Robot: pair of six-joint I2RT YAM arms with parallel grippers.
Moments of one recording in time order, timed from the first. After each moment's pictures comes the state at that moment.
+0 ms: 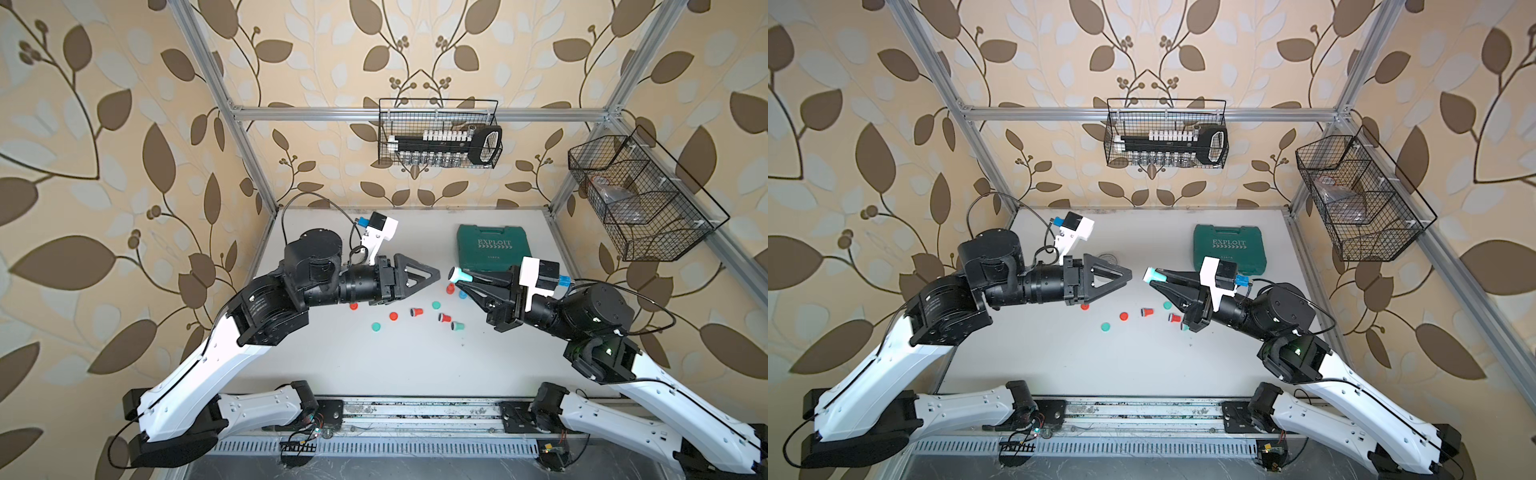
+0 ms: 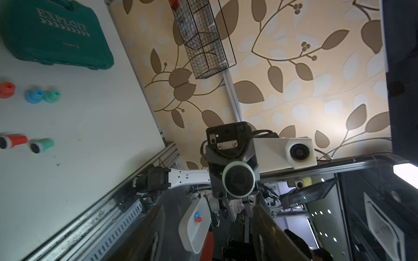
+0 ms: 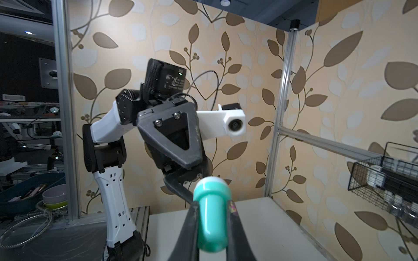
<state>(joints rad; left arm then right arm) -0.90 1.04 1.56 -0.72 0.37 -1.05 0.88 0.76 0.95 0.08 -0.27 0.03</state>
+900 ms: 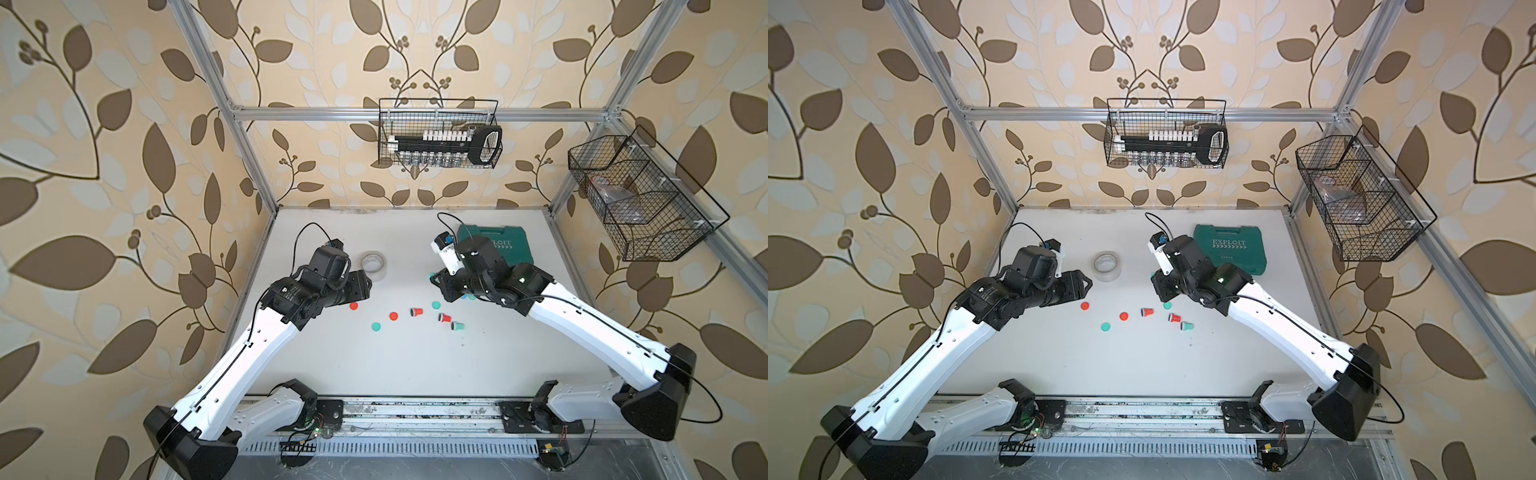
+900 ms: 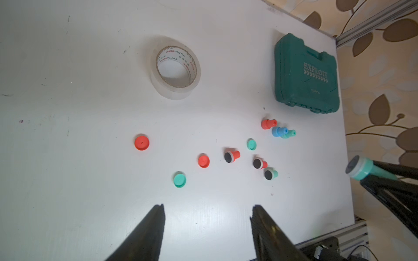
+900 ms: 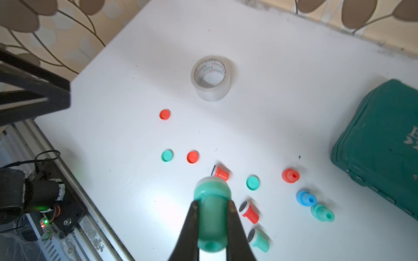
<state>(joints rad) -0.48 1.04 1.09 -0.88 0.02 -0.63 0.74 1.38 1.30 -0.75 0.03 0.24</state>
